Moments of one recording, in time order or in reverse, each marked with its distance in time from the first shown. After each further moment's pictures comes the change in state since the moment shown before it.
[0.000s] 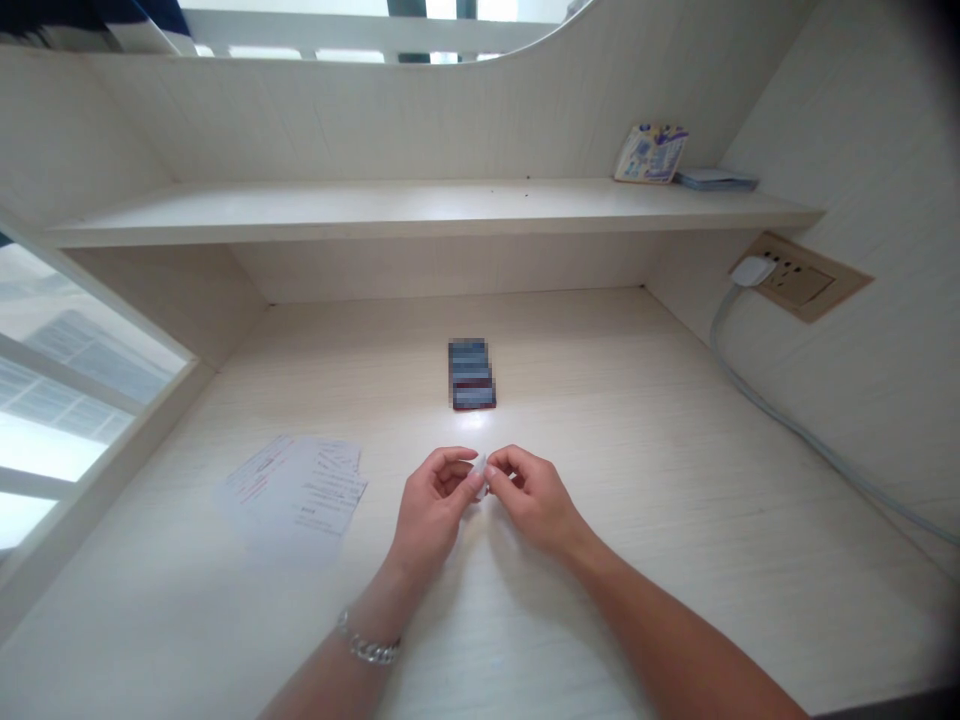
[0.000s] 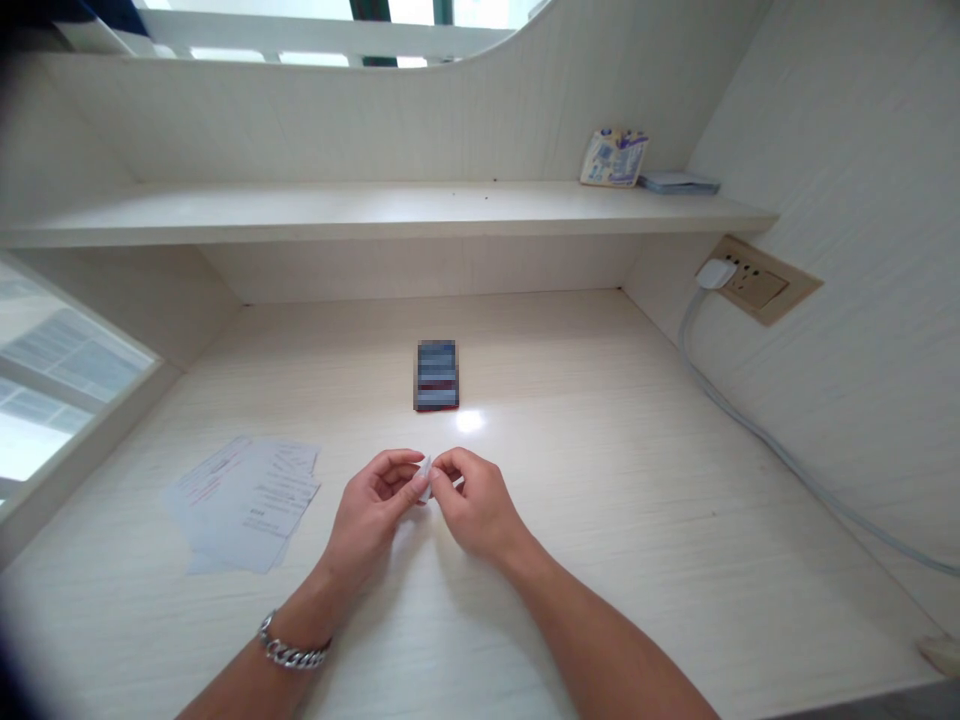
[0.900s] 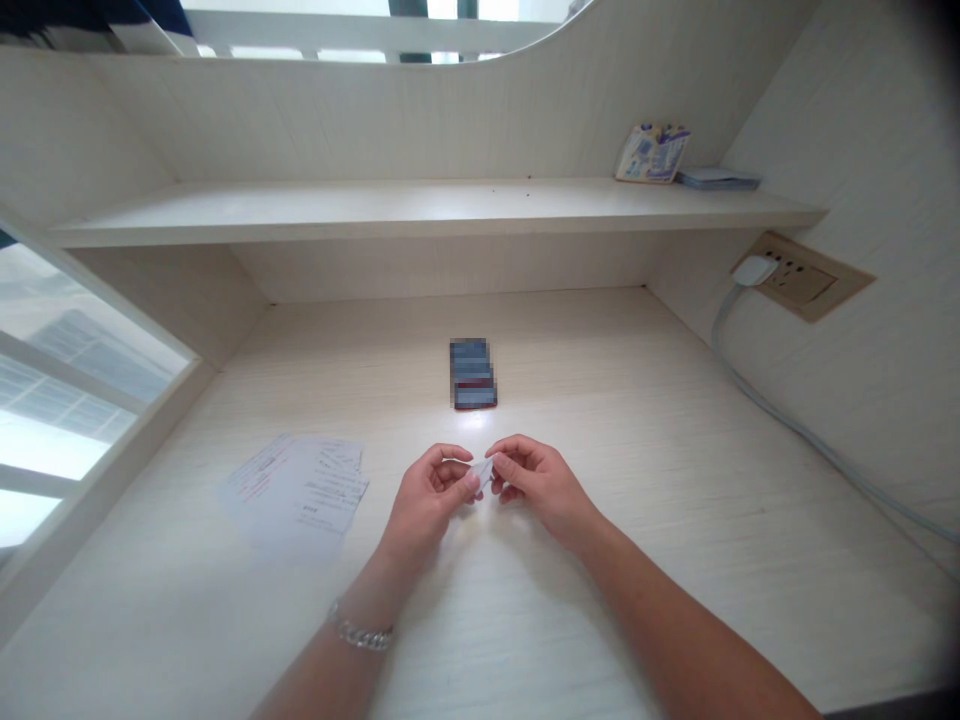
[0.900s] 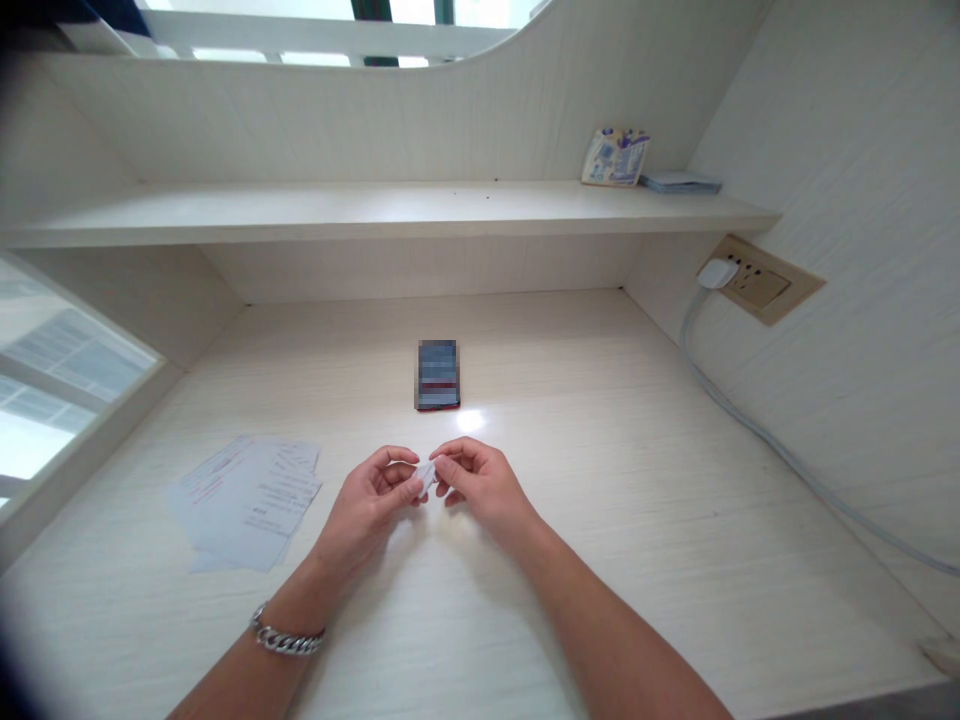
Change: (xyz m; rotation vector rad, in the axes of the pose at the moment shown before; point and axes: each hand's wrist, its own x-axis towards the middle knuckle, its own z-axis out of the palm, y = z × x) left_hand 0.004 -0.001 -0.013 -0.113 -0.088 -0.091; right_hand 0.008 0.007 -0.008 0.550 -0.120 0.214
